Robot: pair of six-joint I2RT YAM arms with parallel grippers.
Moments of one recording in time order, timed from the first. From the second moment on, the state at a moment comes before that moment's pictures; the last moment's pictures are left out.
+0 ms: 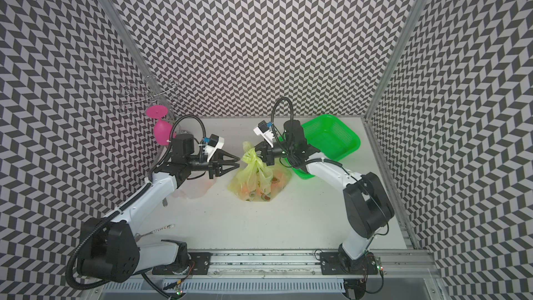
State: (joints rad) left arm -0.18 1.30 0.89 -0.11 1.26 0.28; right arm 0.55 1.69 1.22 0.21 -1.12 0.19
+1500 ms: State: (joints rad) left arm -0.27 1.36 0.91 0.01 1.19 0.18; right arm 0.56 1.69 1.24 0.16 -1.11 0.14
